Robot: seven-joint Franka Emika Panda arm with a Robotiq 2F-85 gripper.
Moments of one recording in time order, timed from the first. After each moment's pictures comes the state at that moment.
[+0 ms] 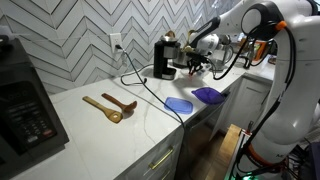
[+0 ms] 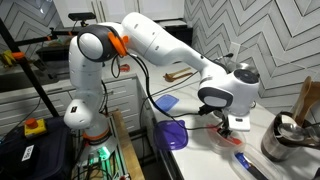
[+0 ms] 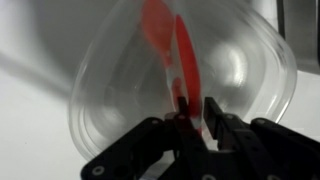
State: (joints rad) arm -0.33 0.29 -0.32 -1.90 0.31 2.29 0.65
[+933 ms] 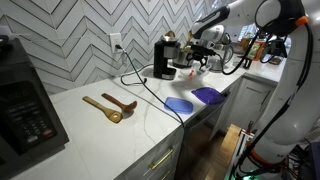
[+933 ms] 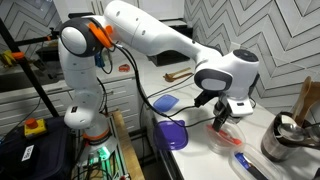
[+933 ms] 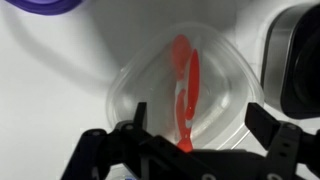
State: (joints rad) arm -0.32 0.15 -0.32 -1.92 0.20 2.13 0.49
